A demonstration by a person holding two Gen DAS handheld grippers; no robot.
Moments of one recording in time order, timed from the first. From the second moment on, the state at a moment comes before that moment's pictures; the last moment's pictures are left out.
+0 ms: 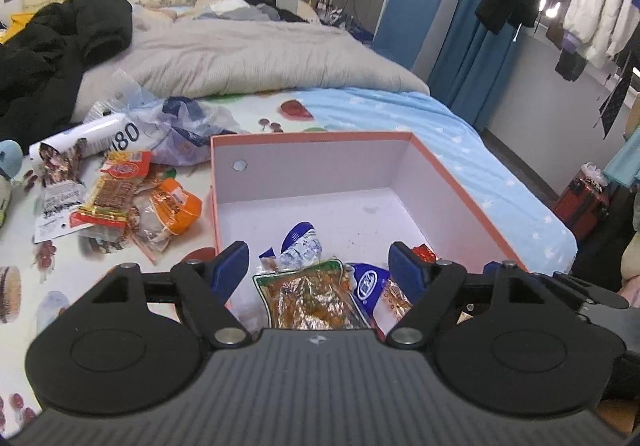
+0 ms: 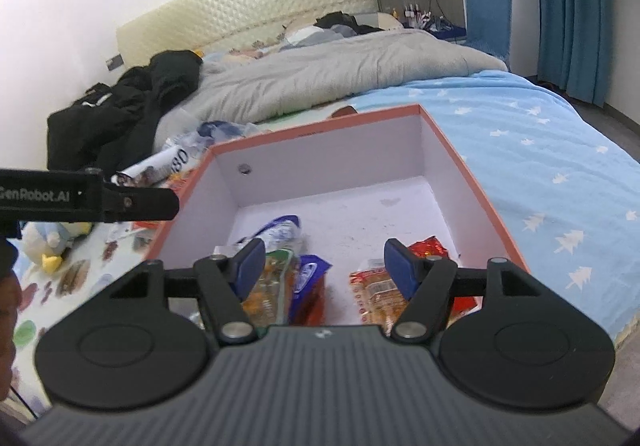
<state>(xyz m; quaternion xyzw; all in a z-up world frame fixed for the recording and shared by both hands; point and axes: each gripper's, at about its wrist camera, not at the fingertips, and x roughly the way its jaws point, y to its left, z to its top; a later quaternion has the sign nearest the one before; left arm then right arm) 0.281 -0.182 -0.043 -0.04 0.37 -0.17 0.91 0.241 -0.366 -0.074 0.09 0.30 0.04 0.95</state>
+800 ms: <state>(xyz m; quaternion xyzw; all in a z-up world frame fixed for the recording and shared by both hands) 0.159 -0.081 -0.023 -0.05 0.31 -0.12 0.94 0.150 -0.281 -0.049 0.05 0.26 0.08 0.96</state>
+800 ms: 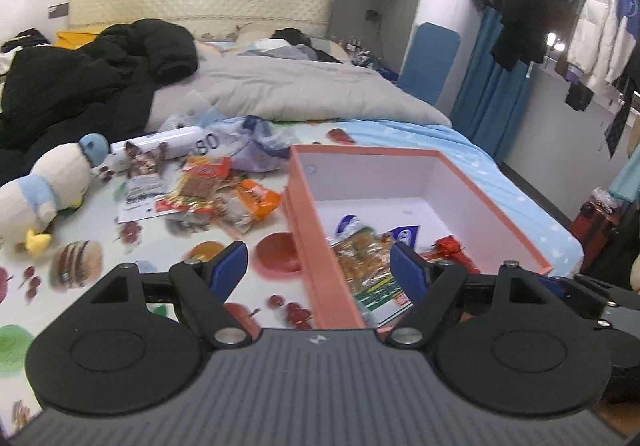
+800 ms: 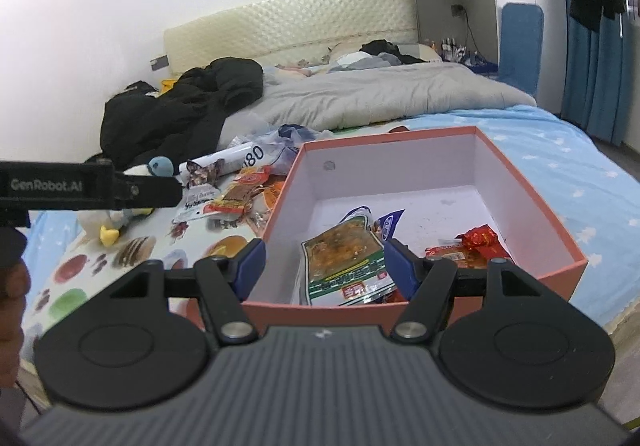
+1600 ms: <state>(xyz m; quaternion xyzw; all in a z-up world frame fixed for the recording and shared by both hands) 0.099 -0.032 -0.079 -0.10 0.34 -0.05 0.93 0.104 -0.236 -0.069 0.05 0.25 0.13 0.96</state>
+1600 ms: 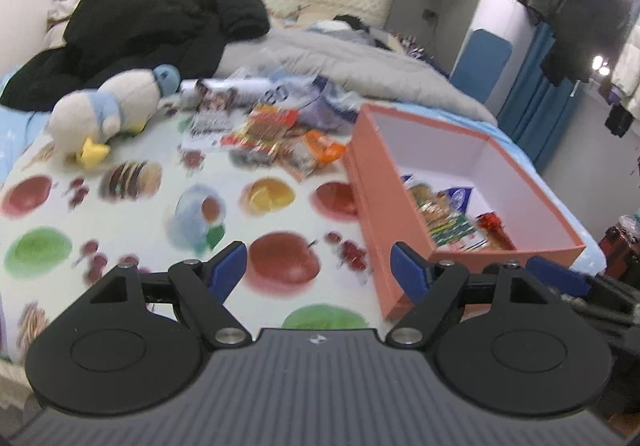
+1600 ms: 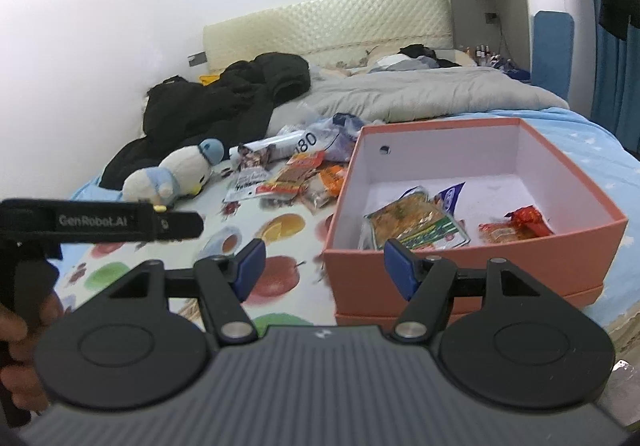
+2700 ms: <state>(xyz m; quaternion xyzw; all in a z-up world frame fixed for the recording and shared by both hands) 0.466 0.081 -0.163 -0.06 0.45 -0.13 0.88 0.320 -0.082 -0.171 0.02 0.25 0.07 0.97</state>
